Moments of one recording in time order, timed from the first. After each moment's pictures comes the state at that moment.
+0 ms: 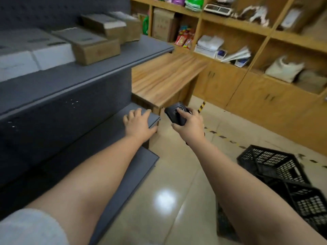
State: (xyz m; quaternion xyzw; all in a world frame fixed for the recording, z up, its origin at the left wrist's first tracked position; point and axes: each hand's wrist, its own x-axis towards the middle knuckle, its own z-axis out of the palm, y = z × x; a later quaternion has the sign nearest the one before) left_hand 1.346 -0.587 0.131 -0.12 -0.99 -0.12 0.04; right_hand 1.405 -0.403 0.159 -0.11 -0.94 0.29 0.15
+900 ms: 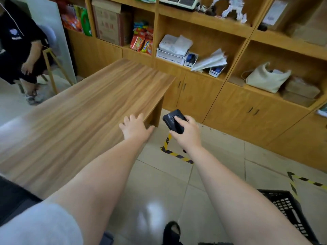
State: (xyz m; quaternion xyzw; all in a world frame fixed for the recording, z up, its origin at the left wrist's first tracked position) left_hand 0.796 -0.112 0.113 -0.11 -0.98 -0.15 -0.04; right_hand 0.900 0.051 0.134 -0.20 -0.92 0.32 0.12
